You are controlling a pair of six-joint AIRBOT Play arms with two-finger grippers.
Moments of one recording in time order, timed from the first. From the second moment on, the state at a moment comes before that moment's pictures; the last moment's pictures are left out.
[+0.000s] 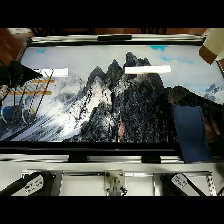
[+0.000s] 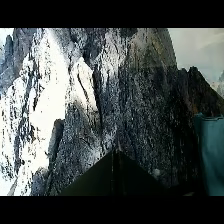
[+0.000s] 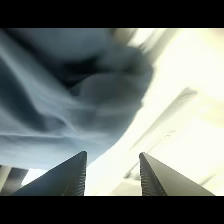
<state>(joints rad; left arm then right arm) 0.24 -1.14 1.42 0.75 -1.34 -1.38 -0.88 -1.13 0.91 -1.68 1.50 1.72</state>
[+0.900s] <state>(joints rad) -0.18 -1.32 1.39 1.61 -1.47 -1.66 0.17 -1.38 1.47 -1.45 1.50 1.78</state>
